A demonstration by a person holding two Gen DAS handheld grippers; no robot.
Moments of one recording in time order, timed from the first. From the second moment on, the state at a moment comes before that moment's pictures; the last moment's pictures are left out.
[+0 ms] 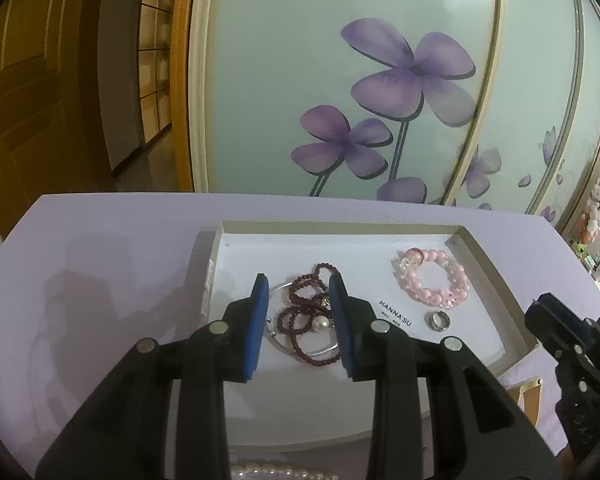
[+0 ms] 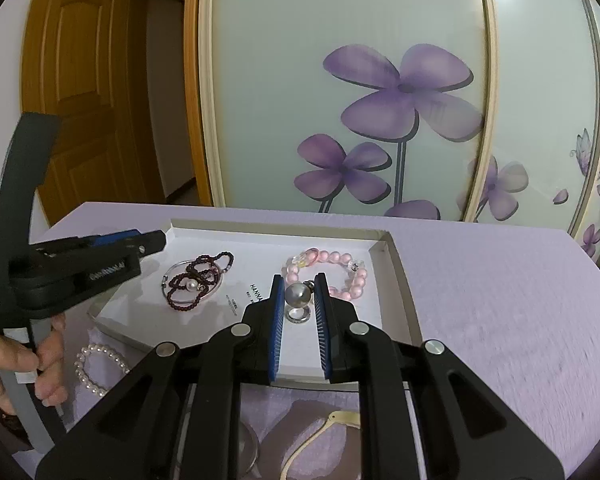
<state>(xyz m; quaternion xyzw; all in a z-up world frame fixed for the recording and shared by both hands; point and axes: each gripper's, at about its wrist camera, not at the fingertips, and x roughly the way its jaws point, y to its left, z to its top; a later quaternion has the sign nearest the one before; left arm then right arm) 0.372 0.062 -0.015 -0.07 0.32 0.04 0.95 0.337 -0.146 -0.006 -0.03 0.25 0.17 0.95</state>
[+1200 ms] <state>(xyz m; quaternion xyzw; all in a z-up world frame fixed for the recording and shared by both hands) 0.320 0.103 -0.010 -0.09 0.31 0.06 0.95 0.373 -0.123 -0.016 -0.03 0.33 0.16 0.93</state>
